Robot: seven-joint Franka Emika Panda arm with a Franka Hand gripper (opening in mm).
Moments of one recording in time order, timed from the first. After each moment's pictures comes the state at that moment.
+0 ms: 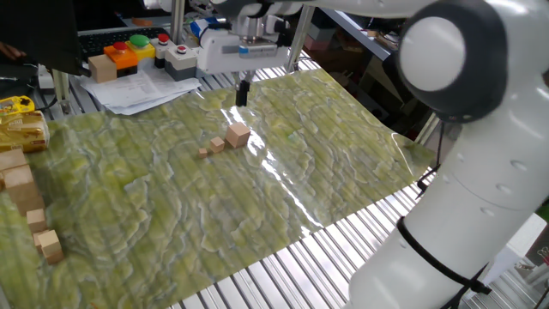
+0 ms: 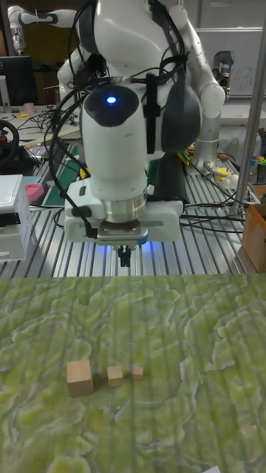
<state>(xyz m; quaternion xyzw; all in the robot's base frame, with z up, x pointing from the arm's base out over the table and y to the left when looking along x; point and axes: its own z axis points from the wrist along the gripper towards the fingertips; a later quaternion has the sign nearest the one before) 0.539 -0.007 0.298 0.00 -0.99 -0.01 0.12</state>
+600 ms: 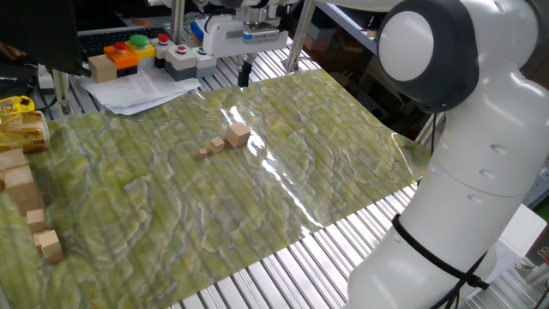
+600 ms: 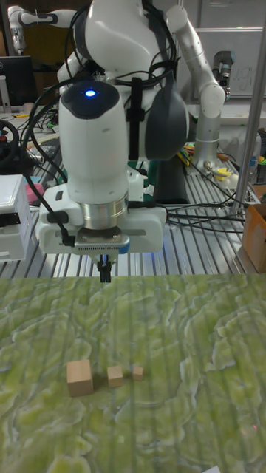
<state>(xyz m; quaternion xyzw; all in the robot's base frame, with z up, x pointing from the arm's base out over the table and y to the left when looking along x) 0.577 -0.038 0.303 0.01 -1.00 0.00 0.08</state>
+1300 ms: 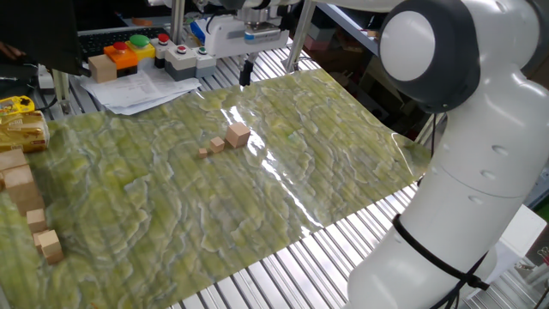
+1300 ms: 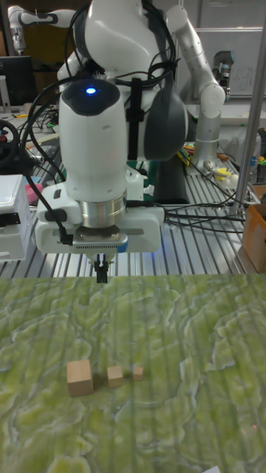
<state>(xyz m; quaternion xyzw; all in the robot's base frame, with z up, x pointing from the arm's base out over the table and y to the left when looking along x) 0.579 -0.043 0.304 0.02 -1.00 0.01 0.07</state>
